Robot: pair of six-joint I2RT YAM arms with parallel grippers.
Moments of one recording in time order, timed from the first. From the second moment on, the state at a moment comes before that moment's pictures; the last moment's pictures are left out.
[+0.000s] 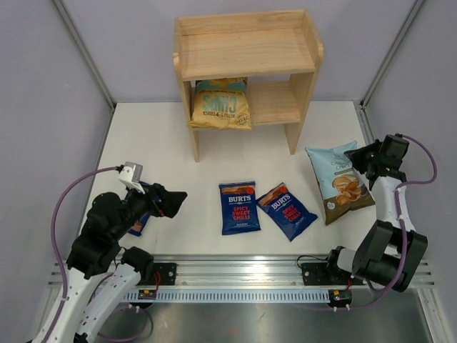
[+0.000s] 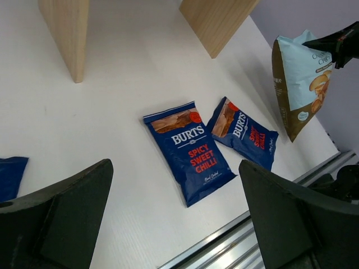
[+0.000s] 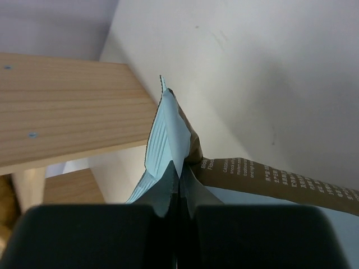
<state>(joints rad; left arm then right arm) -0.43 0.35 0.75 -0.62 0.14 -0.41 -0.40 1.27 0.86 -0.19 -0.29 0.80</state>
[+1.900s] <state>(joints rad) -1.33 1.58 1.03 0.71 -0.32 -0.02 -0.23 0.61 0.82 0.09 -0.67 1.96</state>
